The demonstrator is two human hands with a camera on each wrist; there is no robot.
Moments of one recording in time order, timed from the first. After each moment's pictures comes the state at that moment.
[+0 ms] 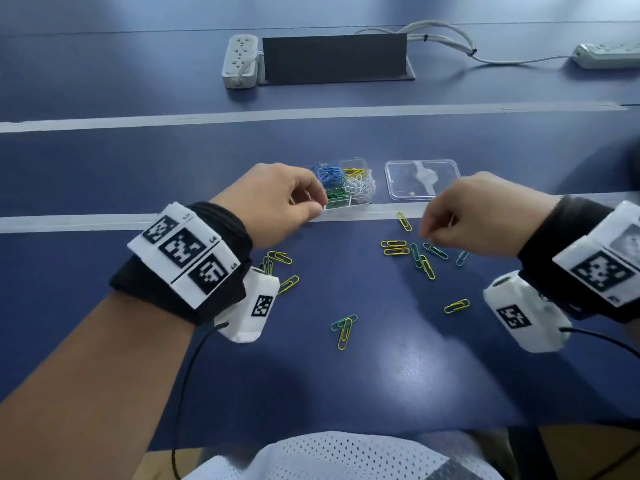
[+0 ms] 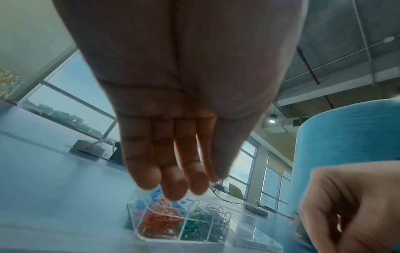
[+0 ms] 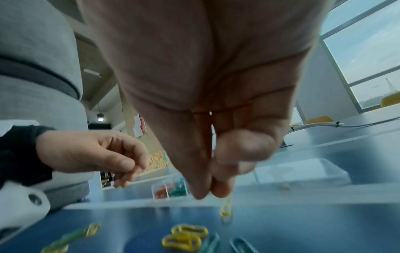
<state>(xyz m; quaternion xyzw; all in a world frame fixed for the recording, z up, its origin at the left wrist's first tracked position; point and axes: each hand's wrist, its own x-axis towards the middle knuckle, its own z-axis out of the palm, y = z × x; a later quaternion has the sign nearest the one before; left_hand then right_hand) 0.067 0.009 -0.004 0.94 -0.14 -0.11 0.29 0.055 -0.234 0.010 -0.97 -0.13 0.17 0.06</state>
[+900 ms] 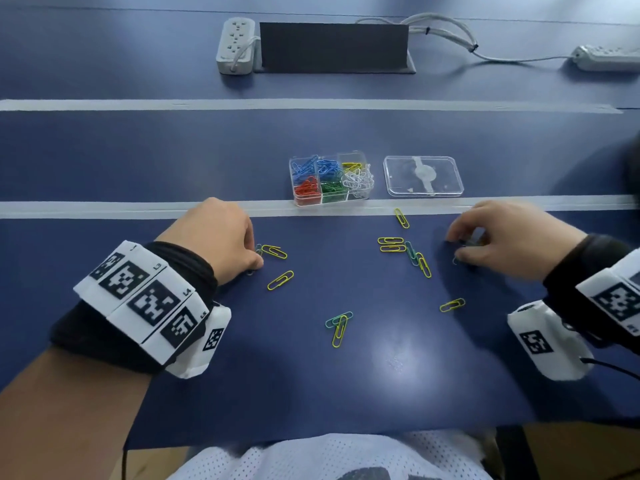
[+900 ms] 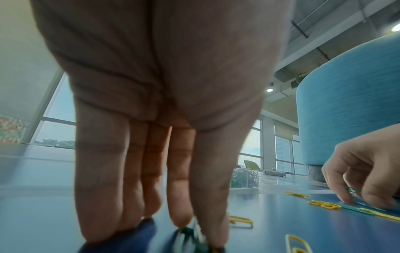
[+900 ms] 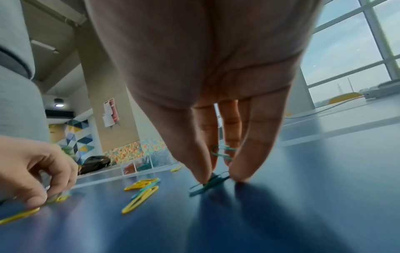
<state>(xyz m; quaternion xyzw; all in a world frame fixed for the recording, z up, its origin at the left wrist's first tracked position) 0.034 0.037 -0.013 0.98 -0.02 -0.19 0.07 0.044 -0.276 -0.019 -0.98 -0.08 0.16 0.09</state>
